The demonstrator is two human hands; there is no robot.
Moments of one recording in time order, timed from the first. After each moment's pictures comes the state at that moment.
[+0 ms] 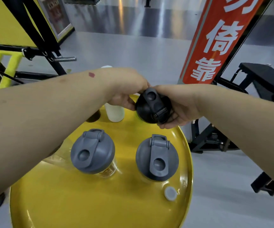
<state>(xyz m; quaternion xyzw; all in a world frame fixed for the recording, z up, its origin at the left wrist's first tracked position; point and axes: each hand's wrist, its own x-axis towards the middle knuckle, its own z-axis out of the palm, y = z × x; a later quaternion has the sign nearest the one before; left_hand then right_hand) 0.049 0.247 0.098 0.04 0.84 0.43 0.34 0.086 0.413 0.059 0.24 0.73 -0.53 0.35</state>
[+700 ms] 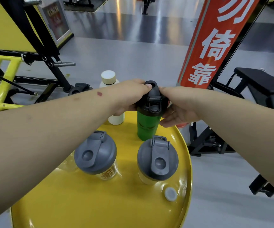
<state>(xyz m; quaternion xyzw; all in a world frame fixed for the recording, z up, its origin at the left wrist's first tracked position) 0.056 0.248 0.073 0.06 0.78 0.55 0.29 0.099 0.405 0.068 0.29 0.73 -0.56 0.25</state>
